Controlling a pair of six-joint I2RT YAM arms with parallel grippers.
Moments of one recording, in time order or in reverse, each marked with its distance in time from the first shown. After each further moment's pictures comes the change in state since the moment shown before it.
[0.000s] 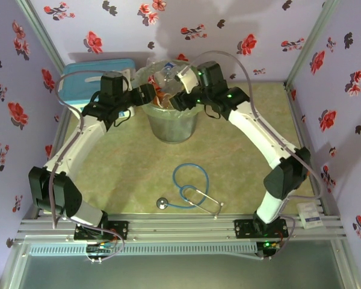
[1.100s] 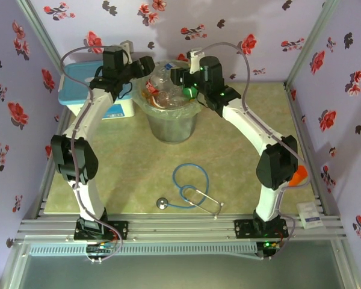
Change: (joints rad) left arm 0.089 0.401 0.435 0.071 0.037 0.031; right arm -0.037 0.151 -0.024 0.484 0.188 0.364
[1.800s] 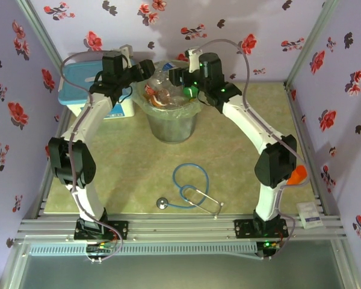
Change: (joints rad) left arm -0.003 -0.062 -0.100 0.059 0.008 -0.018; right arm -0.024 0.014 0.084 -0.131 -0.045 -0.031
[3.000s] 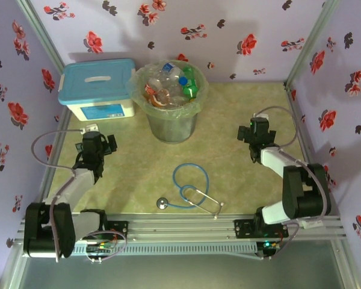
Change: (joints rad) left arm 0.180 -0.684 -1.278 0.369 -0.568 0.312; right arm -0.423 -0.404 -1.178 0.364 0.432 -0.025
